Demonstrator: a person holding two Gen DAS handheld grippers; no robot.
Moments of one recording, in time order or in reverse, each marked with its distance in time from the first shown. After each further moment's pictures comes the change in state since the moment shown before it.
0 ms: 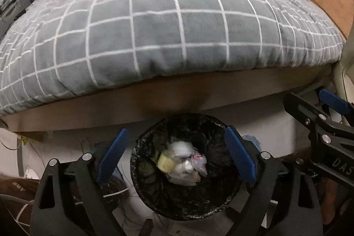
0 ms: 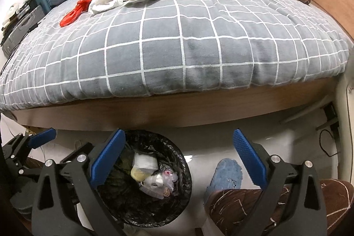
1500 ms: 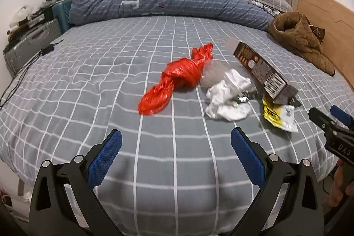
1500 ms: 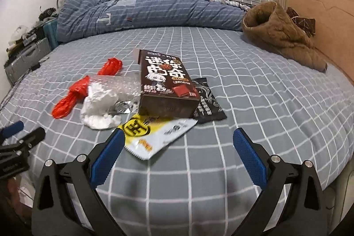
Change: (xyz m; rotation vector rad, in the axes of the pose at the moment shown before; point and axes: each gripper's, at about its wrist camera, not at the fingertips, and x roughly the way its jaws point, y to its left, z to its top) left arm -0.033 0.108 0.167 -0.146 -0.340 0.093; right arm 0.022 0.015 0.190 -0.073 -0.299 0.026
